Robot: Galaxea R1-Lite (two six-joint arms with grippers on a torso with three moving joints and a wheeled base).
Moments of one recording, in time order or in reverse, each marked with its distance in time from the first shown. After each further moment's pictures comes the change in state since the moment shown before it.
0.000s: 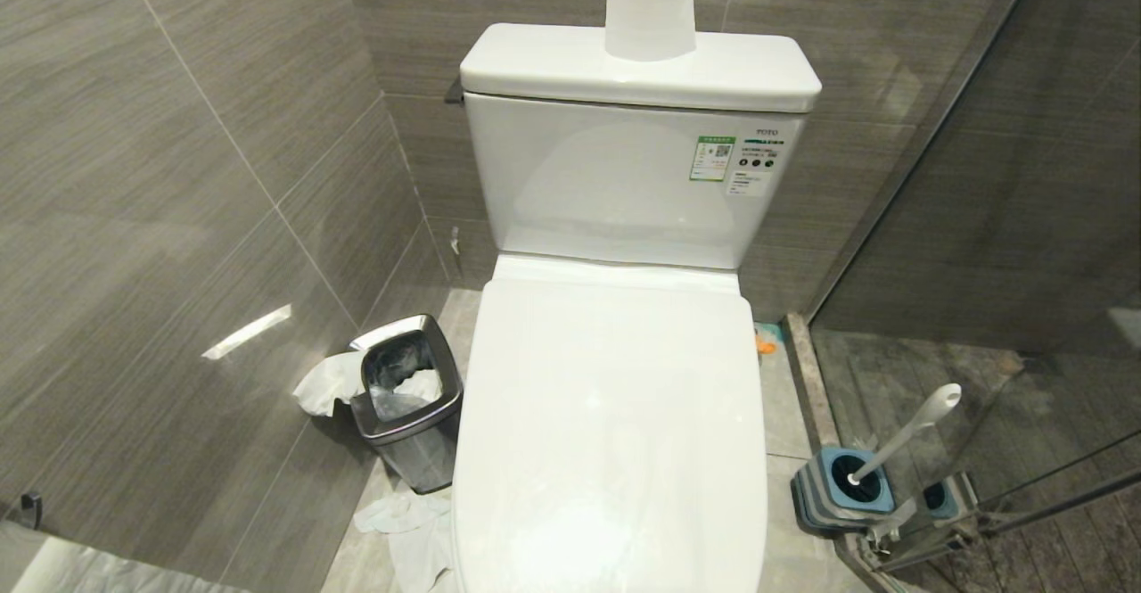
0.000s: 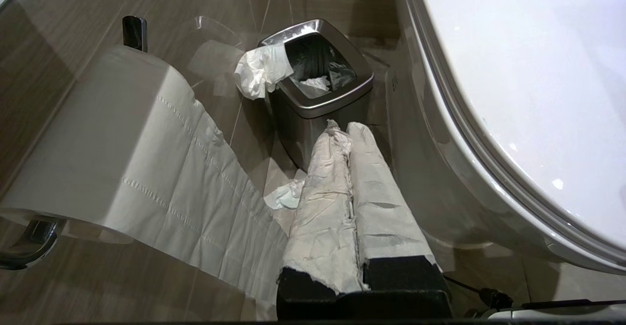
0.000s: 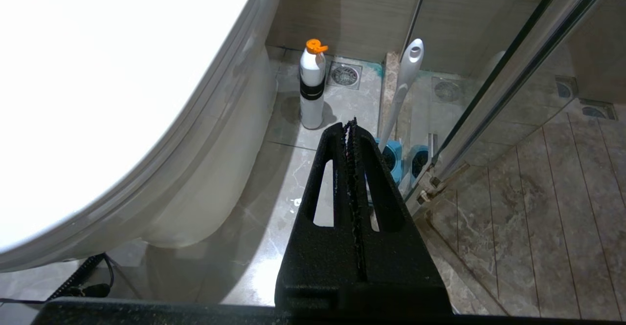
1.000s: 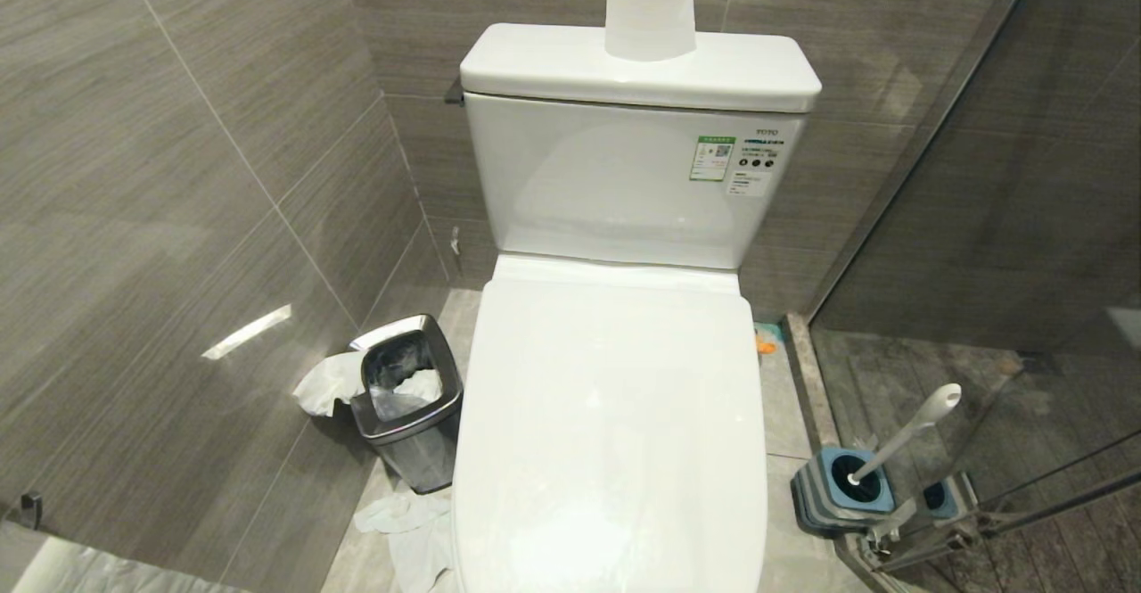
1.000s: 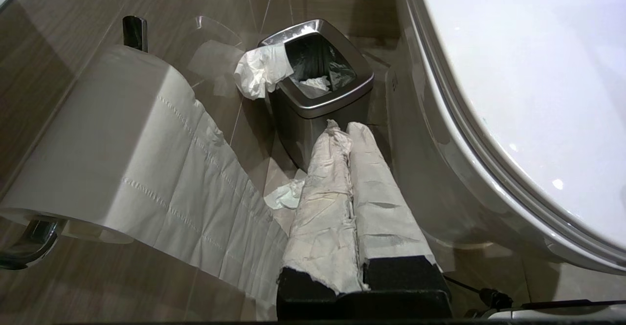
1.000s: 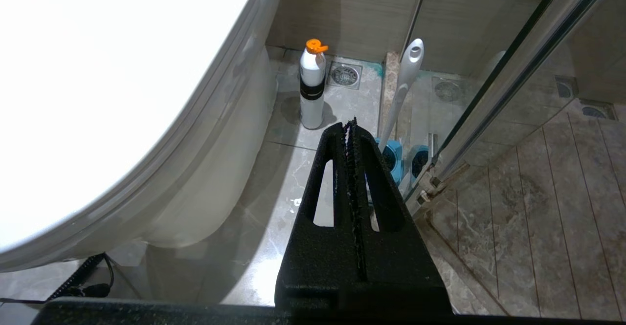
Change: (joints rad) left arm 0.000 0.000 0.000 0.000 0.000 0.000; right arm 0.000 0.000 0.000 0.000 0.000 0.000
